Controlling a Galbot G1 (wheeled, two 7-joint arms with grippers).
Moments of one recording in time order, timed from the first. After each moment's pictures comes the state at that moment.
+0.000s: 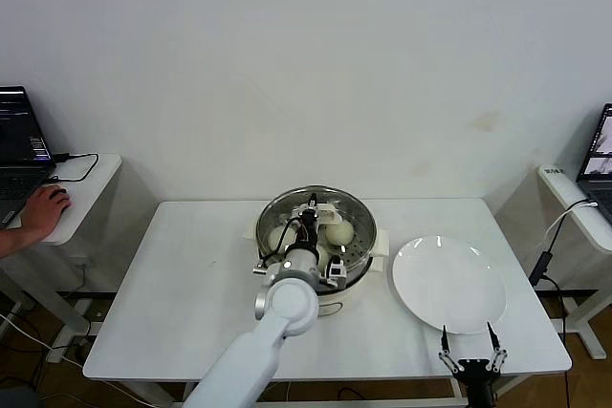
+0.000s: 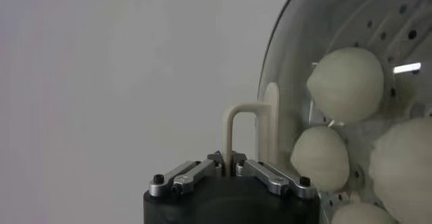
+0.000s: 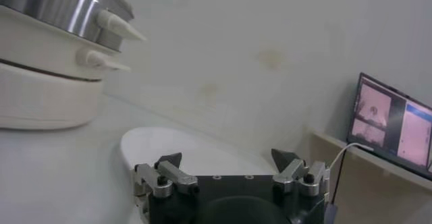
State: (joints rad) left arm 0.79 -1.46 0.10 -1.66 1.44 0.50 0.33; right arm -1.60 1.56 0.80 1.66 -0.28 0.49 0.05
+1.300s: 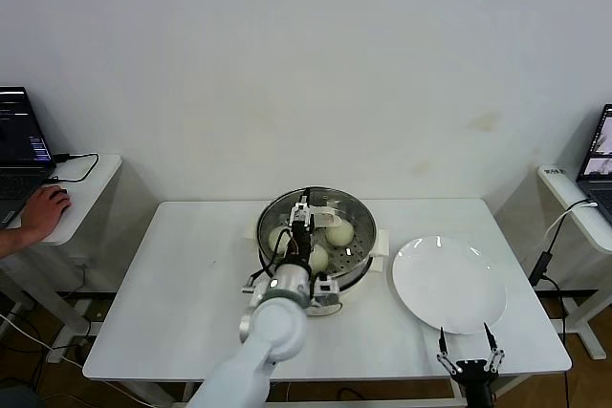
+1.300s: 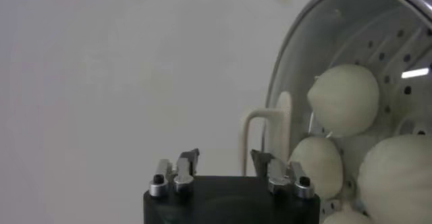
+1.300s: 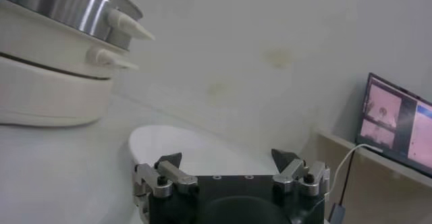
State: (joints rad) left arm 0.93 -1.41 0.06 -1.83 1.32 0.48 0.23; right arm -1.61 1.54 0.79 1.65 -0.28 0.49 0.04
